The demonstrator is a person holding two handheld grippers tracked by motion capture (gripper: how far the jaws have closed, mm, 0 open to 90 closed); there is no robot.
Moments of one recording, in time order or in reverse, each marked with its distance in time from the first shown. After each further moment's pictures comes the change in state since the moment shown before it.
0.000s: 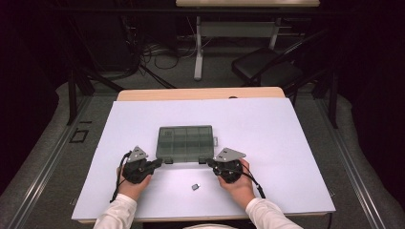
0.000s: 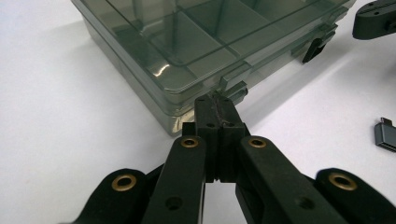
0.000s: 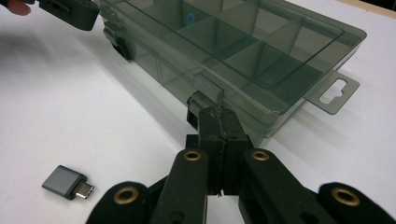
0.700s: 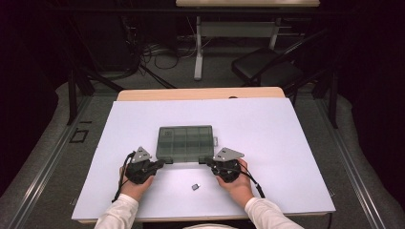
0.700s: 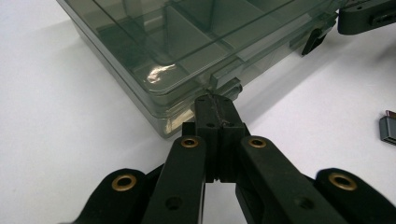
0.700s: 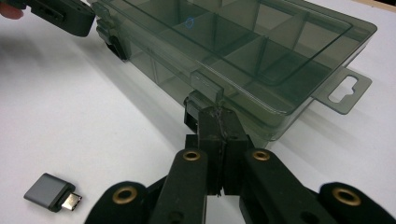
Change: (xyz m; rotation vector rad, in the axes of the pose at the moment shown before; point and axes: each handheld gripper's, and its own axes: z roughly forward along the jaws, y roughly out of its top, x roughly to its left) left arm -0.006 0.001 0.004 0.015 0.011 0.036; right arm -0.001 -0.004 0.010 -0.007 0.002 0.012
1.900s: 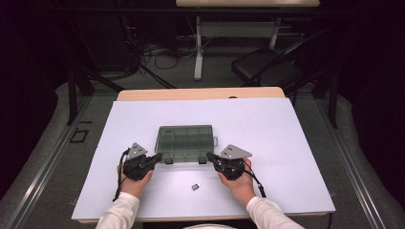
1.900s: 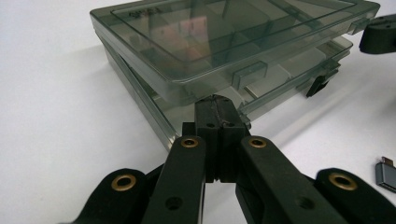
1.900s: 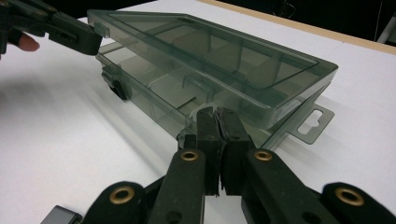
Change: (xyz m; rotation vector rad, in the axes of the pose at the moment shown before) left arm 0.004 0.010 -0.009 -0.099 0.043 -0.096; right arm -0.005 0.008 -0.014 -0.131 -0.010 0.034
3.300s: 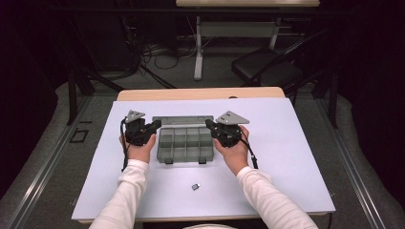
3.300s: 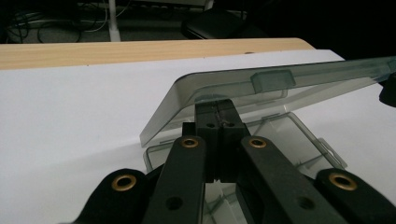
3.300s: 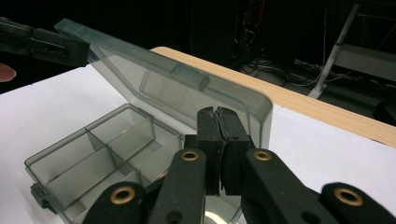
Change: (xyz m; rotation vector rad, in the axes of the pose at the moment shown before) left arm 0.019 0.093 0.015 -0.144 0.132 -0.171; right arm -0.036 0.087 0.022 -0.070 -0.134 0.028
